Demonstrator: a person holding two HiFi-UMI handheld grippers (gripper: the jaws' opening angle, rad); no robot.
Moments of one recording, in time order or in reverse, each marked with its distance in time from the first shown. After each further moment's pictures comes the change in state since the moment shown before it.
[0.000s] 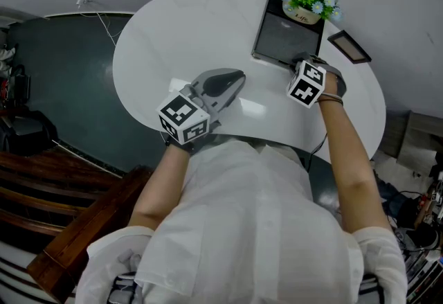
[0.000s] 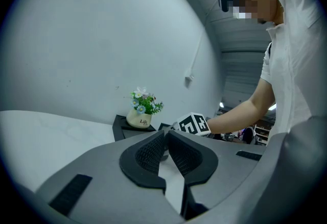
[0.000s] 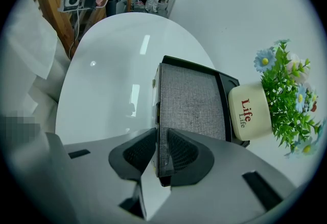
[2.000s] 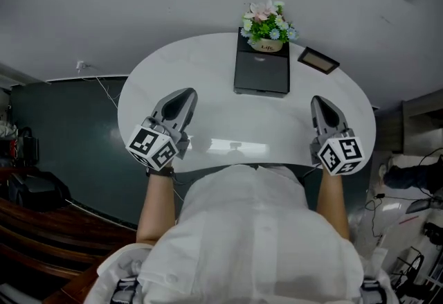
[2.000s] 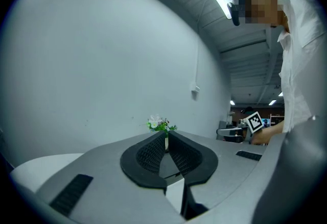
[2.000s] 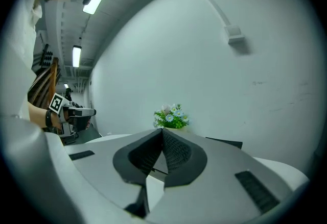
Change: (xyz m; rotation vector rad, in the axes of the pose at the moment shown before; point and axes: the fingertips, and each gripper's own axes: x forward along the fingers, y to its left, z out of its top) left arm -0.056 0.030 0.081 0.161 -0.112 0.144; right arm -0.230 0.005 -0.071 1.078 -0.963 -0.522
